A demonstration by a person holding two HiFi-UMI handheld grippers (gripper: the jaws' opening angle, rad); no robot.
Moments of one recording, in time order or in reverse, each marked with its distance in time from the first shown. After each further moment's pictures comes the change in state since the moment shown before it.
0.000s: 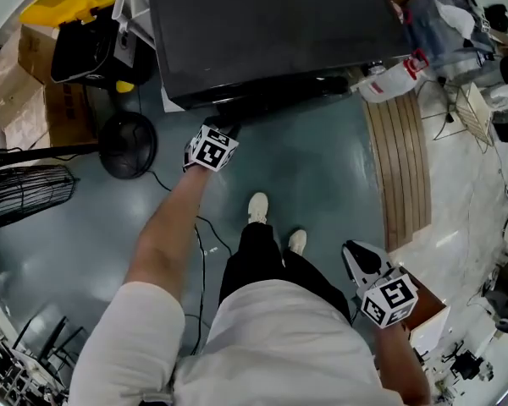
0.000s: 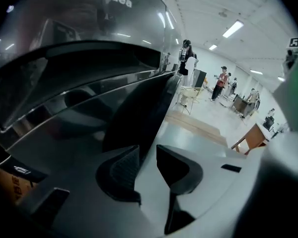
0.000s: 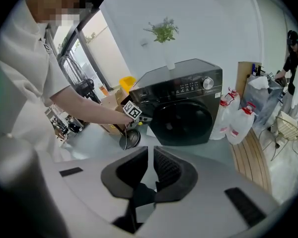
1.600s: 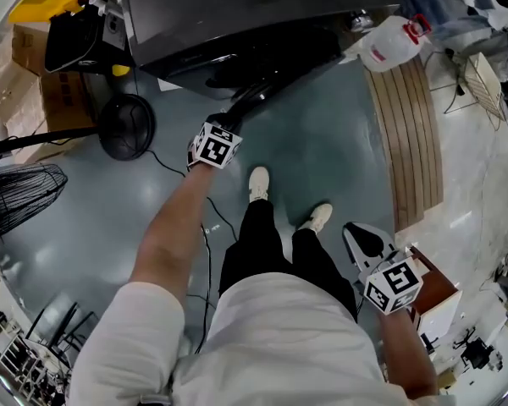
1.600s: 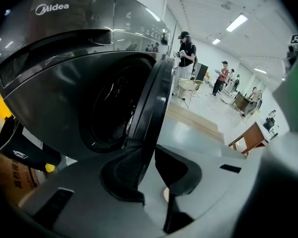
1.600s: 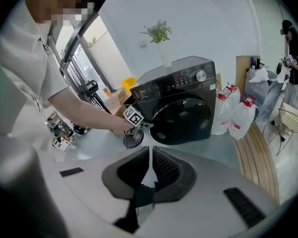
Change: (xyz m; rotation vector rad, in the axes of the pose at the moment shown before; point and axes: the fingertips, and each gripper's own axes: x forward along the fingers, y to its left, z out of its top) left arm 0.012 -0.094 -0.043 -0.018 0.087 0.013; right arm -0.023 -0.024 -0.056 0.014 -0.024 0.064
